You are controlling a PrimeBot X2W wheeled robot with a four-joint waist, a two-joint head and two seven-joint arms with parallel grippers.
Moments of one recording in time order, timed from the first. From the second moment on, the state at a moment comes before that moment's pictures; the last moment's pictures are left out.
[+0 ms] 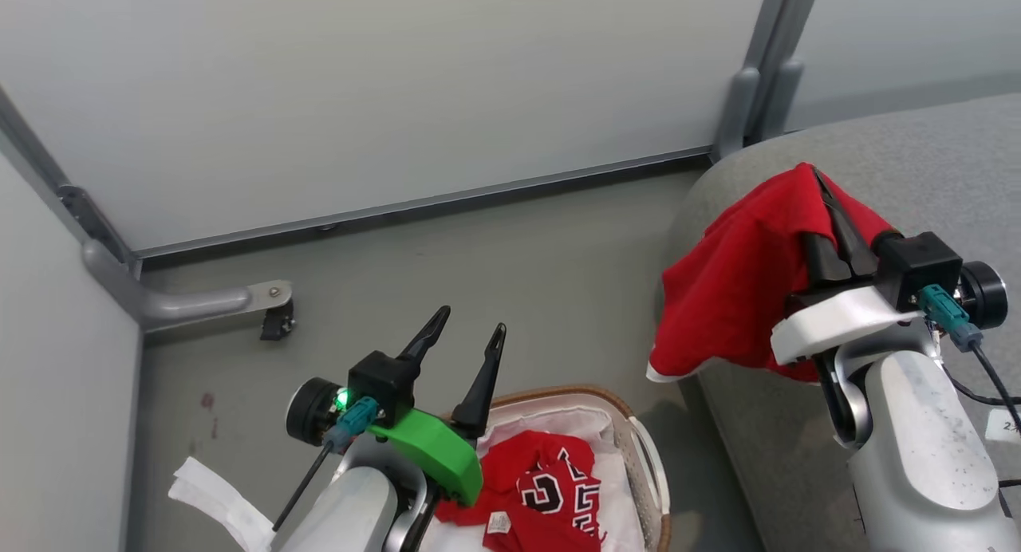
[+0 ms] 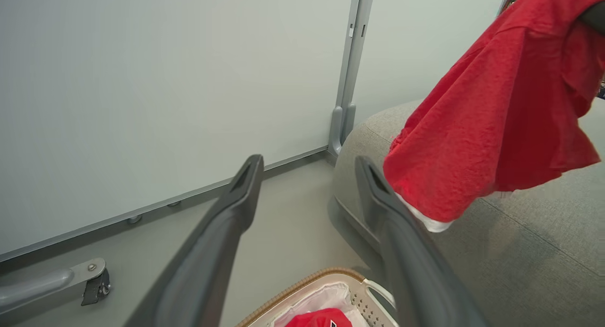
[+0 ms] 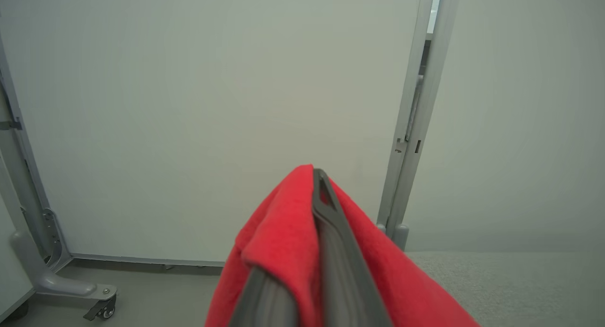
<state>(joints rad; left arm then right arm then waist) -0.34 0.08 -0.56 0.49 -0.39 -0.12 -0.26 -0.40 -0.05 -0.03 0.30 0.02 0.13 -0.26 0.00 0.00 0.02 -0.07</state>
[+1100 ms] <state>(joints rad) -0.51 0.09 -0.70 0.42 -0.32 -0.13 -0.26 -0.88 -0.14 -0.37 0.33 -0.21 0.13 -0.26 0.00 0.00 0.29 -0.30</state>
